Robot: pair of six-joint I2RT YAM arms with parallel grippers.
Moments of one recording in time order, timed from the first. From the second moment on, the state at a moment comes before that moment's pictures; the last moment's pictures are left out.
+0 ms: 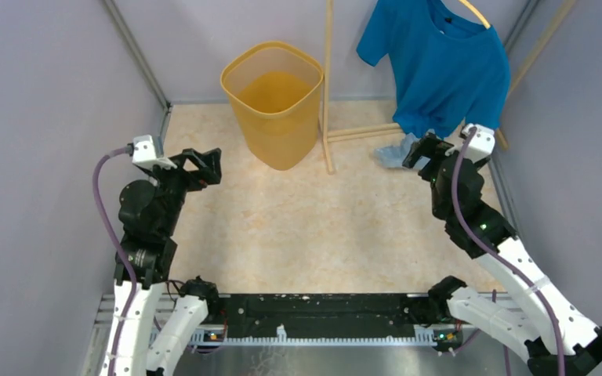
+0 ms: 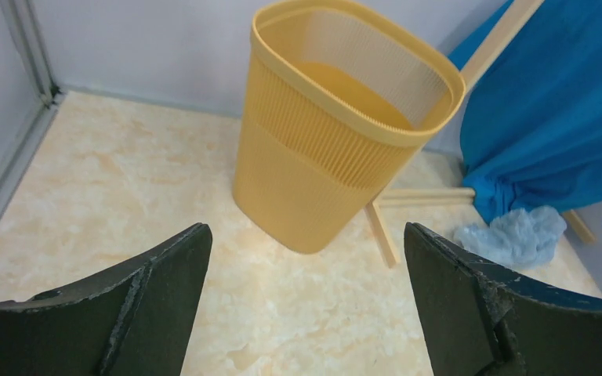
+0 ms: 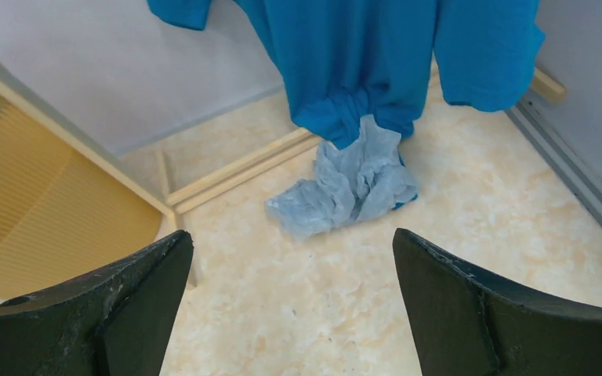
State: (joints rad) left arm -0.14 0.60 0.98 -0.33 -0.04 -0.33; right arm 0.56 0.76 0.93 -0.31 0.73 0.38
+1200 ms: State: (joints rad) left arm -0.18 0.76 0.81 -0.32 0.10 -0.21; right arm -0.04 1.52 0.89 0.12 0.01 0.57
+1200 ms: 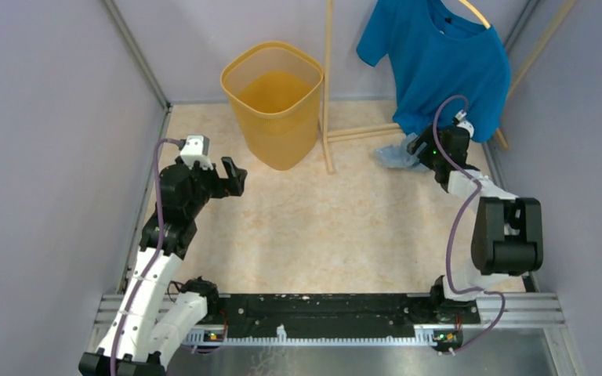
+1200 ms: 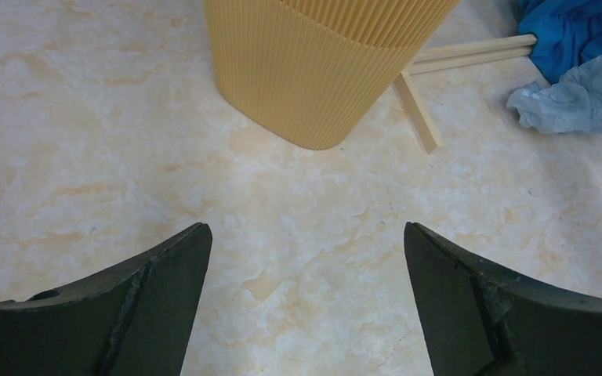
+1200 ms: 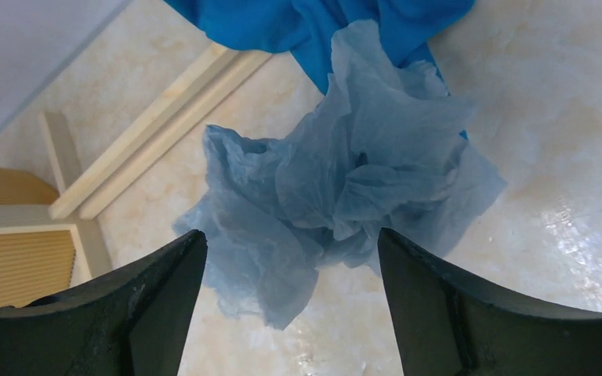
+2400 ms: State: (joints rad) left arm -0.65 1.03 0.61 -0.04 0.50 -0.60; right arm 0.46 1.26 0.42 0.49 -0.71 0.77
